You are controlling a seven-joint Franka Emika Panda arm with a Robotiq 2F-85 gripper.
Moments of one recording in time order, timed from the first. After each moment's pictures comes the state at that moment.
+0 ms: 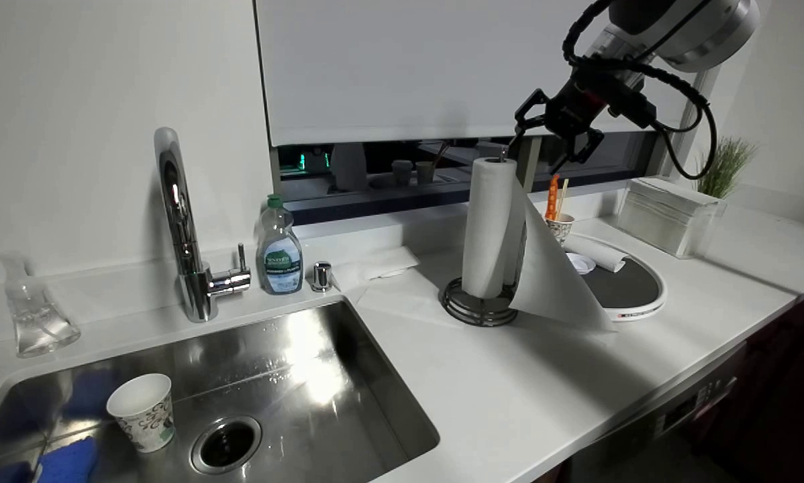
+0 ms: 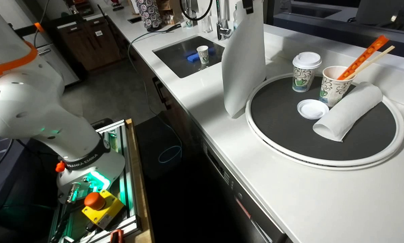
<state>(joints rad) 0.02 0.00 0.03 -1.94 0.42 2.34 0.39</state>
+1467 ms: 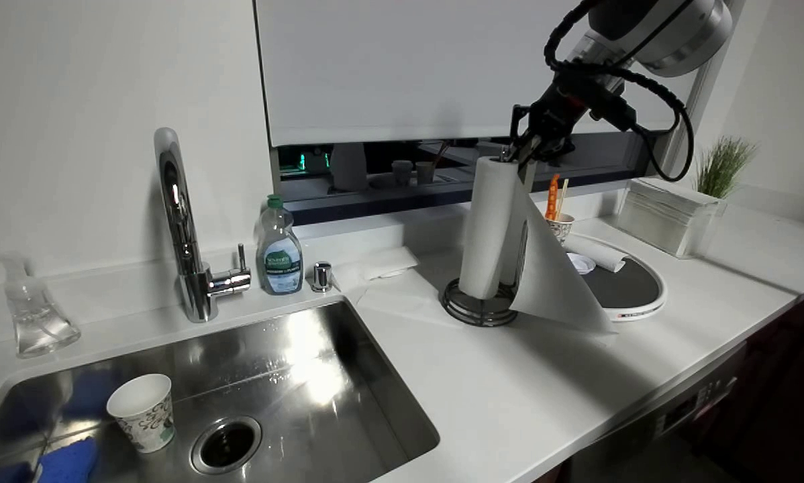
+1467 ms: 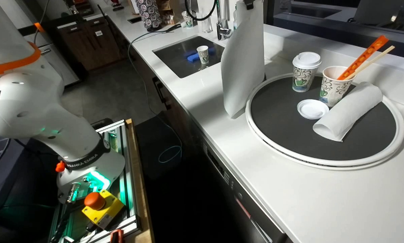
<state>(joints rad) 0.03 0.06 0.05 -1.89 0.42 2.34 0.38</state>
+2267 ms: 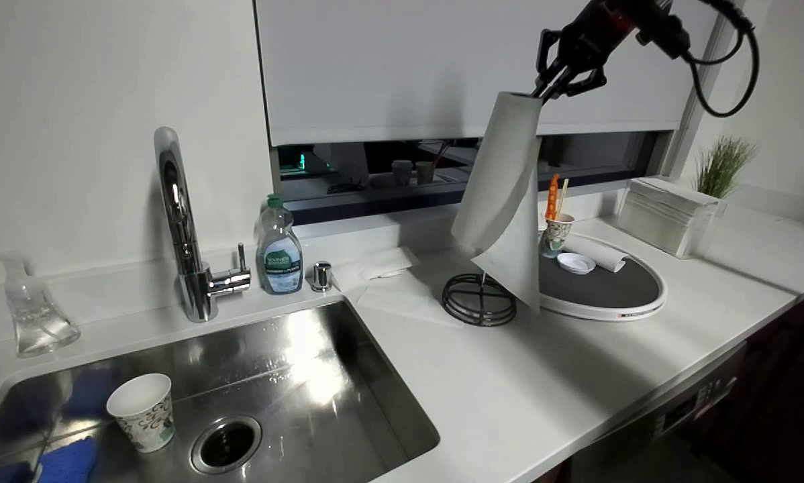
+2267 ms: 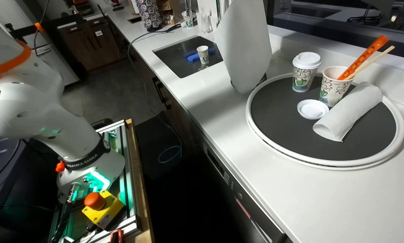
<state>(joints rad) 0.03 -0.12 0.04 -1.85 0.39 2.23 0.36</state>
